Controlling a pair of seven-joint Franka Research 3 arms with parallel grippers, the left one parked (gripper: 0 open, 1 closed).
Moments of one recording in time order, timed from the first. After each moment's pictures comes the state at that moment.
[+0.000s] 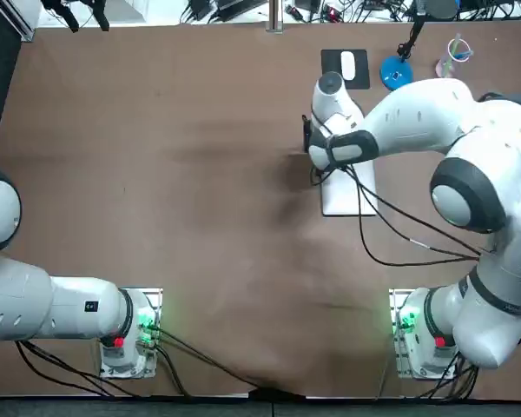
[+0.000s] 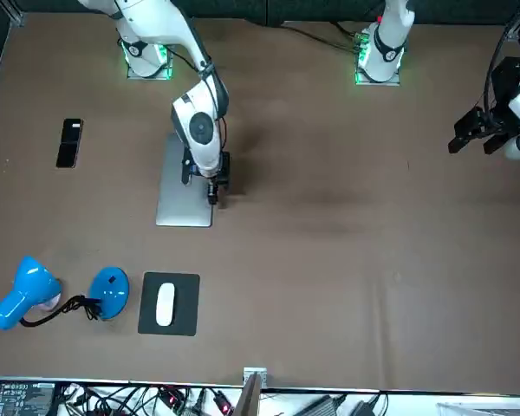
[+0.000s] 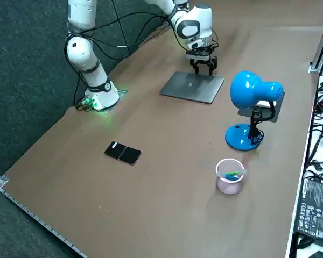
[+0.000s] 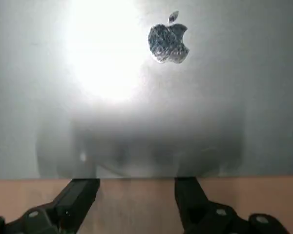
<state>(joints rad) 0.76 0.51 -0.11 -2.06 0.02 2.52 2.22</state>
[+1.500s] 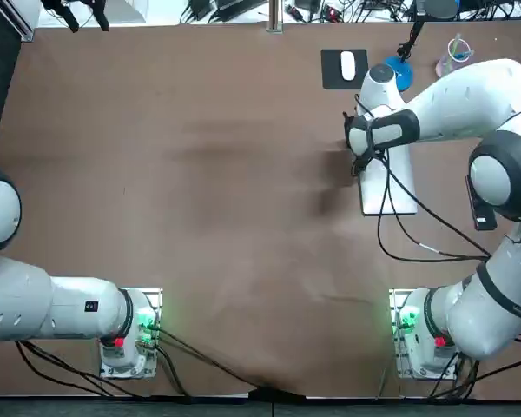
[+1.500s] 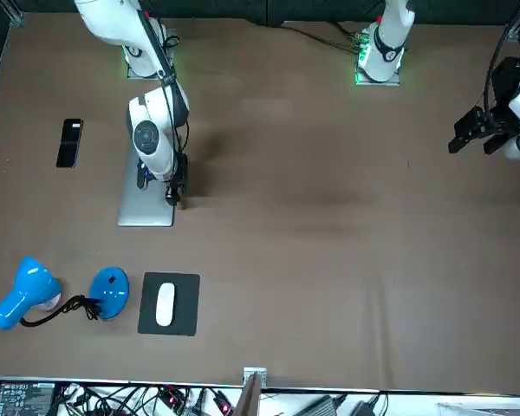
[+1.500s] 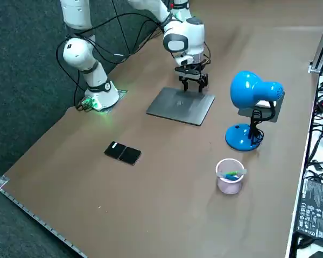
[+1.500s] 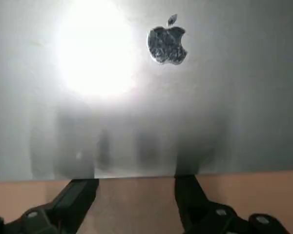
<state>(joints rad) 0.51 0.37 -0.11 -2.29 0.02 2.56 1.95</state>
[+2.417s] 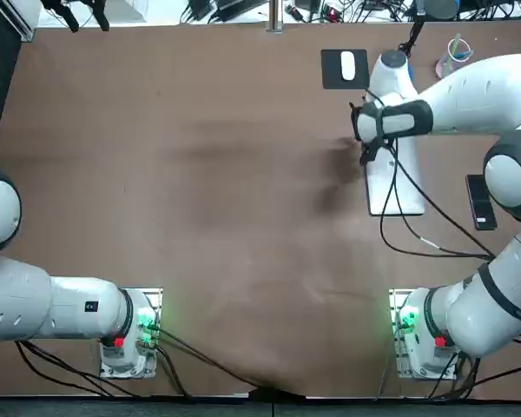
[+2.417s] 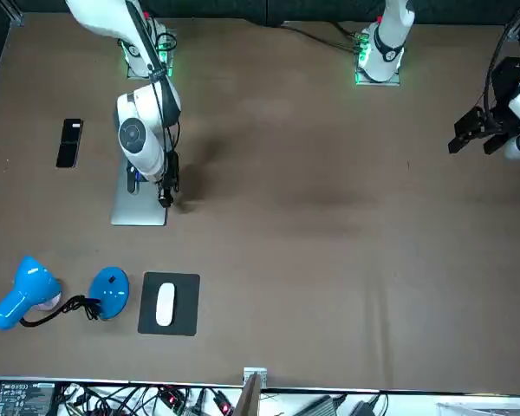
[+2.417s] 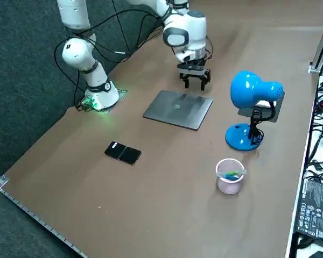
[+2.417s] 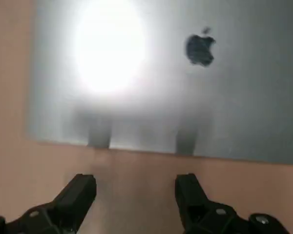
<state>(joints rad) 0.47 0.31 -0.11 -2.28 0.02 2.51 1.82</state>
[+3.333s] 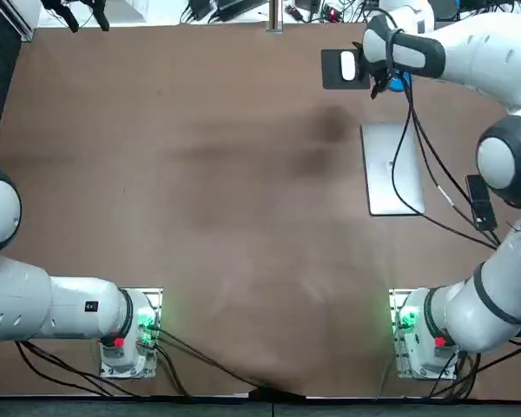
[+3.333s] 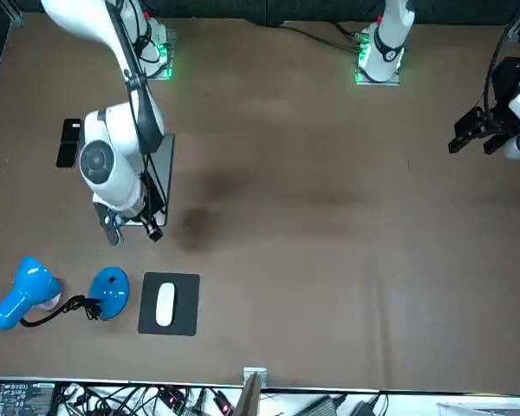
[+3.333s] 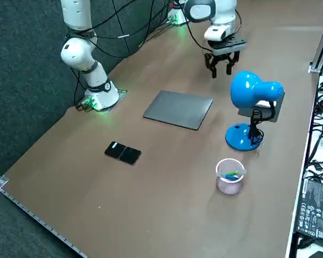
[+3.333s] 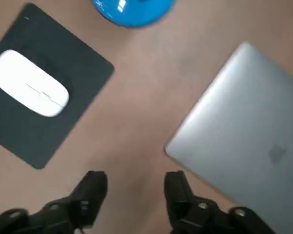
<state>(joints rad) 0.39 0.40 -0.11 -1.79 -0.01 2.18 1.23</state>
